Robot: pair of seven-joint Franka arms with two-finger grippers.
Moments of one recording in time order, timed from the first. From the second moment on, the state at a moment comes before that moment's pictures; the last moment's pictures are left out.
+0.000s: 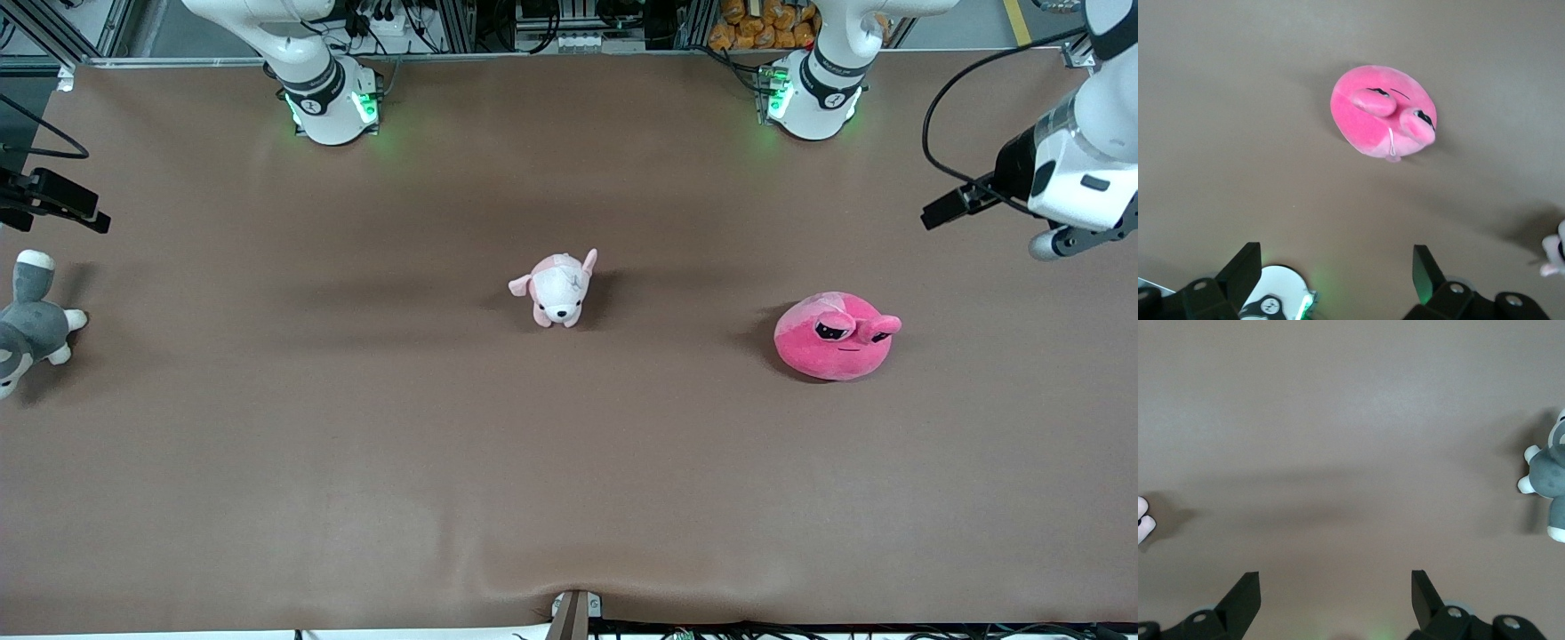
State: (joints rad) left arm -0.14 -0.06 0.06 -1.74 0.03 1.52 -0.54; right arm -0.02 -0.01 -0.09 -1.54 0.02 1.47 -0.06
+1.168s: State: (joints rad) left arm -0.02 0.13 0.06 -1.72 -0.04 1.69 -0.99; right arm -0.02 -0.01 -0.09 -1.52 0.02 1.47 -0.06
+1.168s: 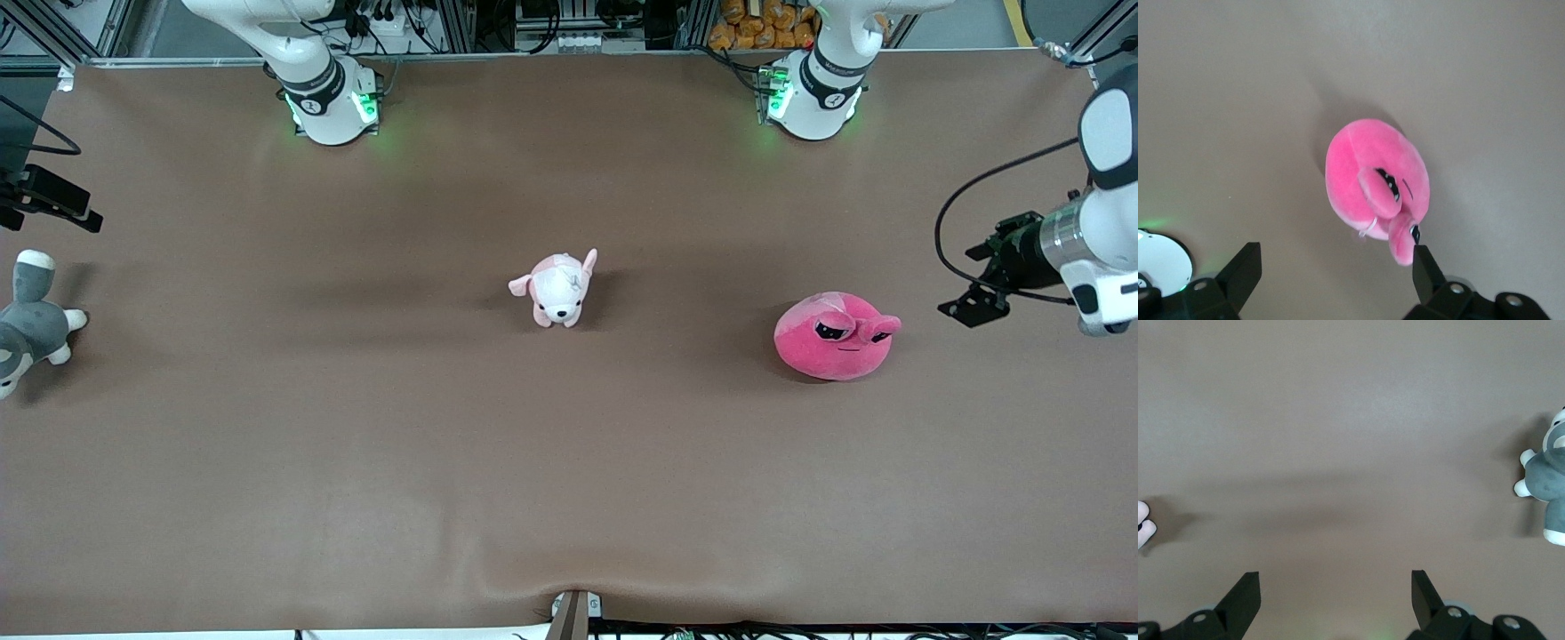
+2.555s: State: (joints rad) left arm 0.07 0.30 0.07 -1.84 -0.35 1.85 -1.30; right arm -0.06 0.01 -0.09 -1.52 0.01 1.47 -0.06
